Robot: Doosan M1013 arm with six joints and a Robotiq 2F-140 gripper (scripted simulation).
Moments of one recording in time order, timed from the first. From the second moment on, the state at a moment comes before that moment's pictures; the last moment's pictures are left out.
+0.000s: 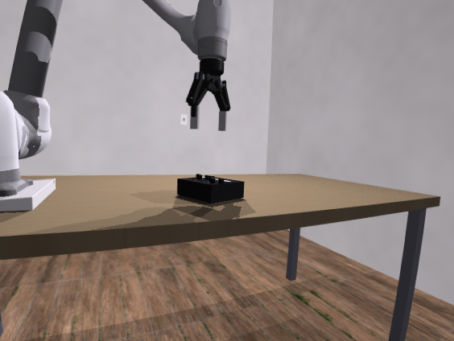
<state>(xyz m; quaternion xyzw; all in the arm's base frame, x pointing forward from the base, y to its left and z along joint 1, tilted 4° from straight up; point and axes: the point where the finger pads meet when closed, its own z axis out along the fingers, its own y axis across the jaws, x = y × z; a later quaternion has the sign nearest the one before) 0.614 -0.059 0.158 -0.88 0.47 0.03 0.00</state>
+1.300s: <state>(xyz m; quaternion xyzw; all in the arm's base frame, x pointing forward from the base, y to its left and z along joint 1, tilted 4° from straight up) 0.636 -0.029 0.073 -0.38 0.92 0.02 -0.03</state>
